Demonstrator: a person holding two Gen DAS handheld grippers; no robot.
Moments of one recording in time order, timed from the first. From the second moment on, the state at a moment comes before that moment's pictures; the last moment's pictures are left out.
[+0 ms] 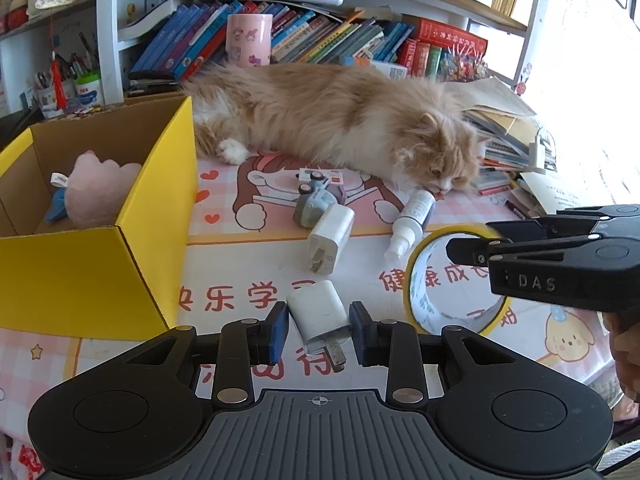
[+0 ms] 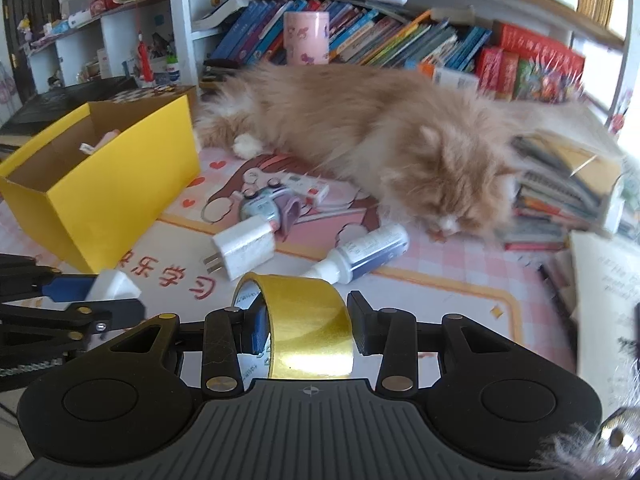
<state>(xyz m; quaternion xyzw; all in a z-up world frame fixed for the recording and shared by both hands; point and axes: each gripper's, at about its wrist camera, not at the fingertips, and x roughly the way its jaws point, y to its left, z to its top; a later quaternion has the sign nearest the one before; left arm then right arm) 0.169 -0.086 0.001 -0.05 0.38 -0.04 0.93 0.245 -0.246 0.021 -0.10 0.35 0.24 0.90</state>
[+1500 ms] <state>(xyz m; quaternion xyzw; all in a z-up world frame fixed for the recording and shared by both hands) 0.135 -0.059 0.017 -0.03 0.36 -0.11 0.93 0.197 -0.205 0.025 -0.12 0.39 0.27 0.87</state>
